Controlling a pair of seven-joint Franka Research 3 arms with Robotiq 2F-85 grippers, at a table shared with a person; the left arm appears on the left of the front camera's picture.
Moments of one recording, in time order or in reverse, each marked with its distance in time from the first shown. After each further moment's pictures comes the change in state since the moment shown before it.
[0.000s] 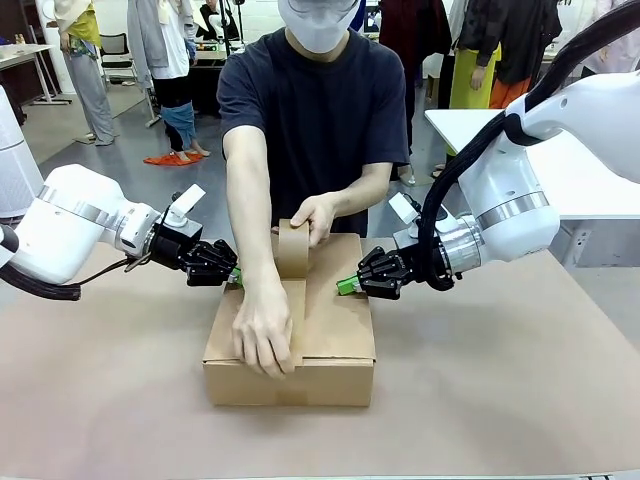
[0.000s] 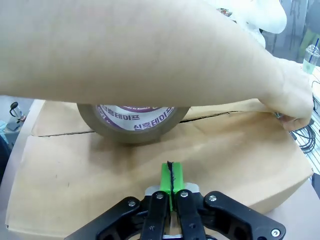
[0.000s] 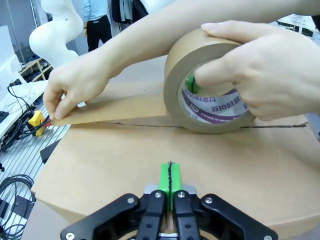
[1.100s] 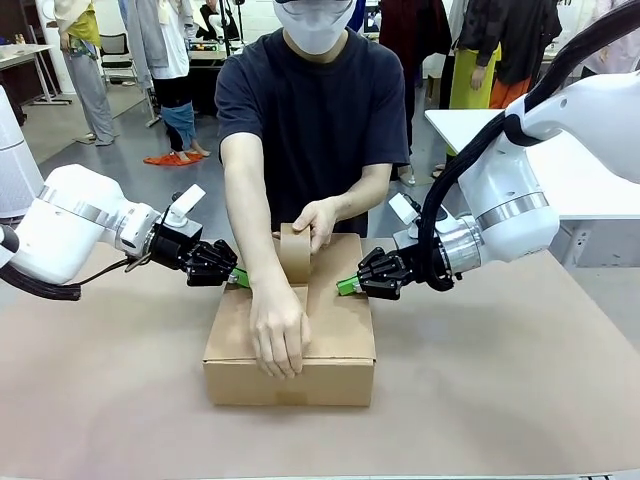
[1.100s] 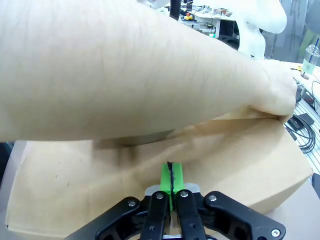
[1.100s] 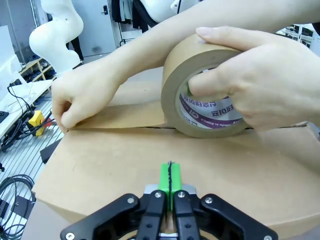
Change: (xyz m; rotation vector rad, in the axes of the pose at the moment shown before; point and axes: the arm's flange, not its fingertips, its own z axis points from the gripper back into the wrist) left arm 0.000 0.000 0.000 0.000 0.000 0.000; right arm -0.001 0.000 0.000 0.000 0.000 -0.001
